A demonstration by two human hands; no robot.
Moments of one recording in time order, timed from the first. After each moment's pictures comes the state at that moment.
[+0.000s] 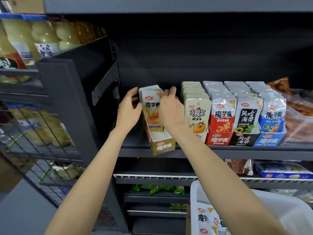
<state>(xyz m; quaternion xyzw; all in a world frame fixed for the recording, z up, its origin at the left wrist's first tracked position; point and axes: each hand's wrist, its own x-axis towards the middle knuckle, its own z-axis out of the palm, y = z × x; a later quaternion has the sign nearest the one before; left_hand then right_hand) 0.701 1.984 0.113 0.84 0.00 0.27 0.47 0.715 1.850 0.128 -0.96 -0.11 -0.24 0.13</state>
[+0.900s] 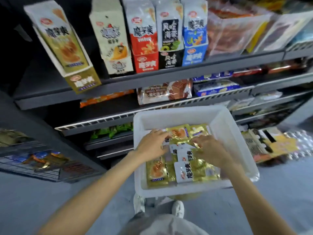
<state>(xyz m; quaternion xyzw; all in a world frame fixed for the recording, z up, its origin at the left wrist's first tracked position) 0.535 1.753 -0.071 0.93 -0.28 -0.17 0.18 0.486 1.530 -0.079 -0.97 -0.03 0.17 0.14</state>
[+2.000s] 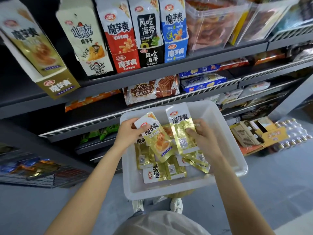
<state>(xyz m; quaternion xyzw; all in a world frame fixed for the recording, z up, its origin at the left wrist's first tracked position) 0.560 1.768 -0.062 0.81 -0.01 -0.15 0.57 0.486 1.535 -0.070 -0.72 0.17 -0.01 0.67</state>
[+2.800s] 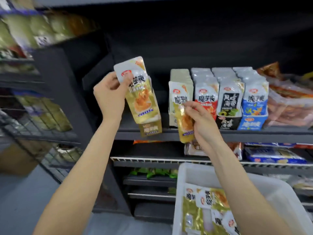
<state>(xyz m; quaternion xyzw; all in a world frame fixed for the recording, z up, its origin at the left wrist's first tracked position) 0.617 1.928 0.160 0.68 0.01 0.43 0.60 0.625 1.713 0.103 -0.61 -0.09 0.04 0.79</state>
